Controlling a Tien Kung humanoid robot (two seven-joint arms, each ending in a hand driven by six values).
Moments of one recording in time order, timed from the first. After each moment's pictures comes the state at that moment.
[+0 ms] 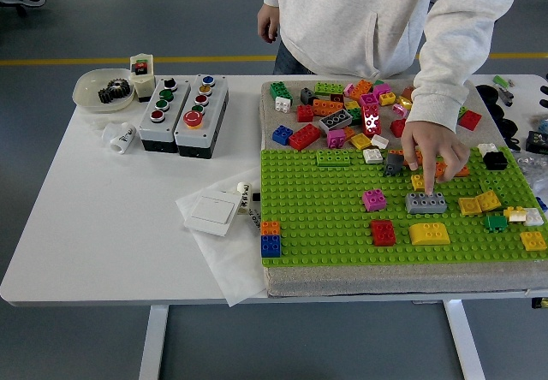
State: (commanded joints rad) left arm -0.09 0.00 -1.67 -0.18 1.69 0.18 0.17; right arm 0.41 -0.61 1.10 1.23 -0.52 -0.33 0.17
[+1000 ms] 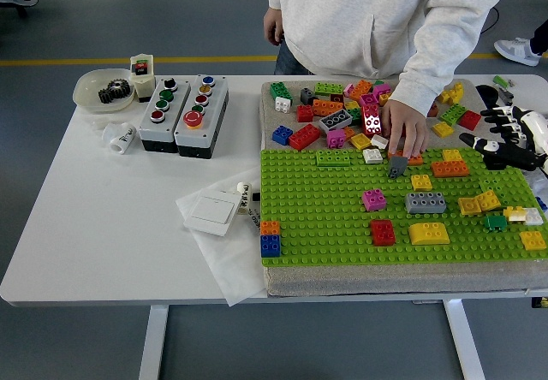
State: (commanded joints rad) left arm -0.07 0.00 -1.64 -0.18 1.67 0.18 0.18; right arm 0.41 -0.65 0.94 1.40 -1.37 -0.27 -0.12
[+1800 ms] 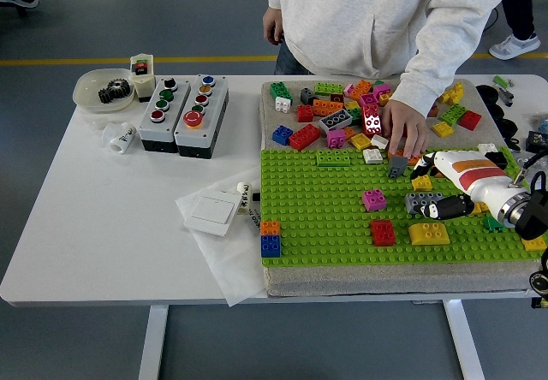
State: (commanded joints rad) left arm -0.06 0.01 -1.64 -0.18 1.68 0.18 0.17; right arm 0.51 -0.62 0.71 1.40 -1.83 -0.10 -0.16
